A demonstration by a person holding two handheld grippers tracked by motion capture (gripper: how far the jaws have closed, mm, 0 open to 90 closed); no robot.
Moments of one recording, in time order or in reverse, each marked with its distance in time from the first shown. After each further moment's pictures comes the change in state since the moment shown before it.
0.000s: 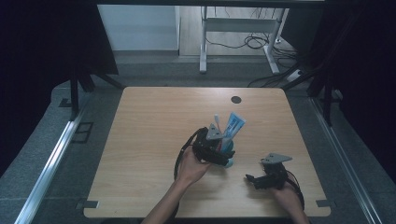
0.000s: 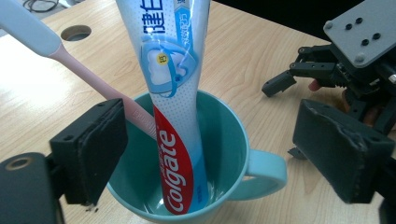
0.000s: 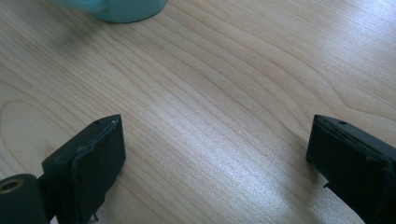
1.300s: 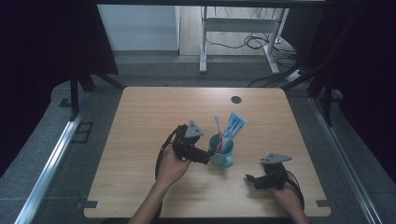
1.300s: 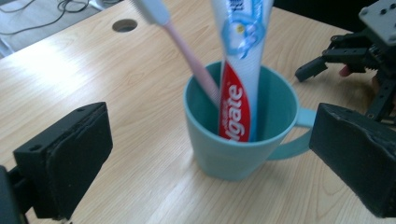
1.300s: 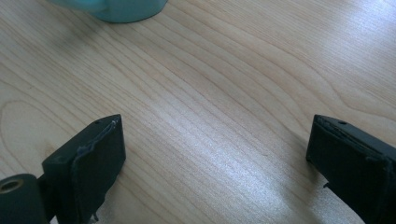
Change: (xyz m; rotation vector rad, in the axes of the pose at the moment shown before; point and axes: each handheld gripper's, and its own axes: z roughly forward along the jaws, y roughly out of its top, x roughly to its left) left arm 0.031 -0.020 -0.045 0.000 0.083 -0.013; right arm 0.000 0.000 0.000 0.000 0.000 0.000
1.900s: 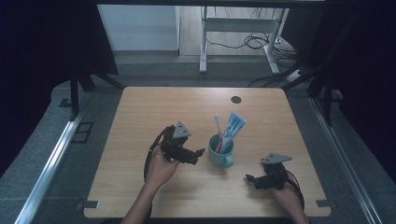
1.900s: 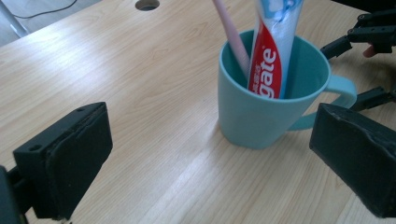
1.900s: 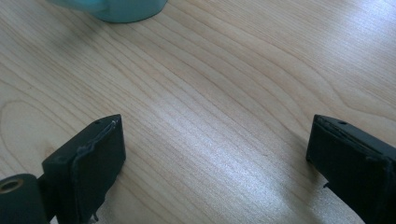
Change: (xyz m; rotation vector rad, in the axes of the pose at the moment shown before) left arm 0.018 -0.019 -0.020 0.040 0.041 -0.021; right arm 0.000 0.000 0.000 -0.001 -0.001 0.001
